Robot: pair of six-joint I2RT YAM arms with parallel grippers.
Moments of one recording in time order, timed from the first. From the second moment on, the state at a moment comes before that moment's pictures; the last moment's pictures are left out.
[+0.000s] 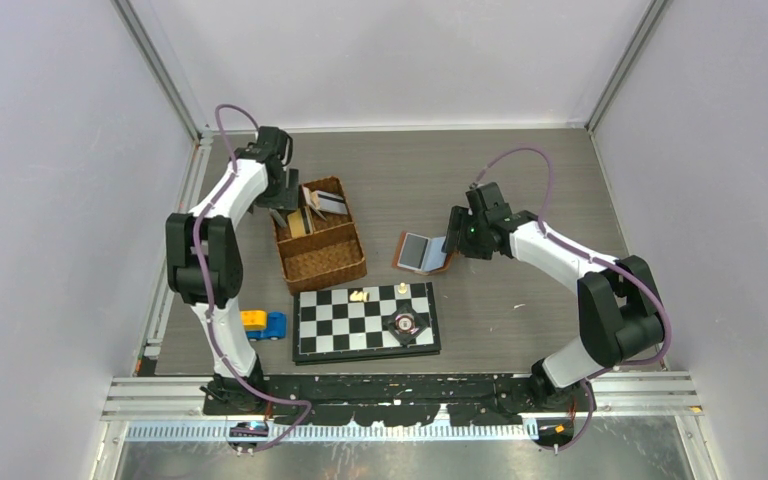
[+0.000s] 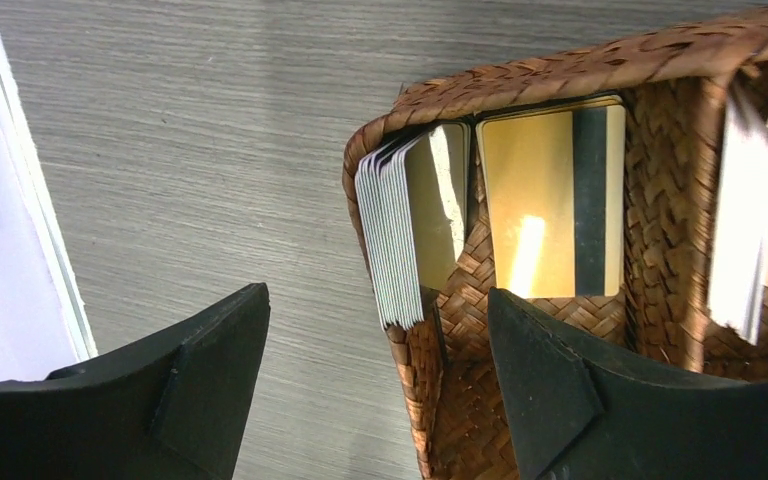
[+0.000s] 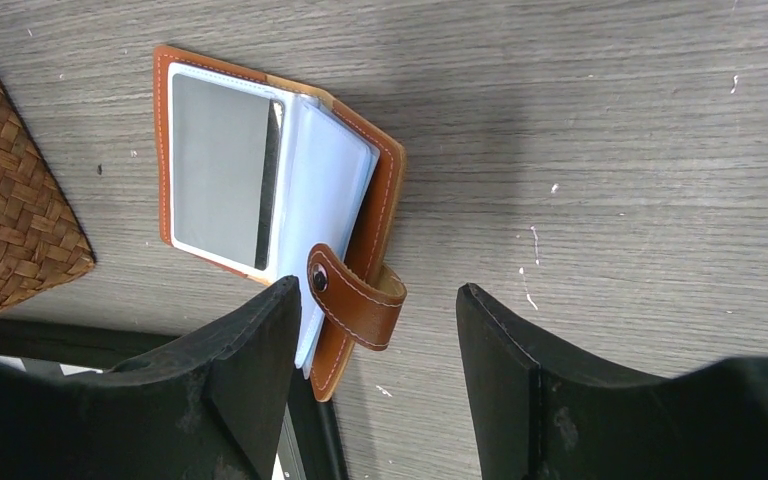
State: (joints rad) left arm -0.13 1.91 1.57 -0.81 -0.30 -0.09; right arm 0.40 1.52 0.94 -0.38 -0.02 0.54
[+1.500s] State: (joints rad) left arm -0.03 1.88 1.59 -0.76 -0.12 -0.16; right arm 0.39 1.52 0.93 -0.35 -0.07 0.54
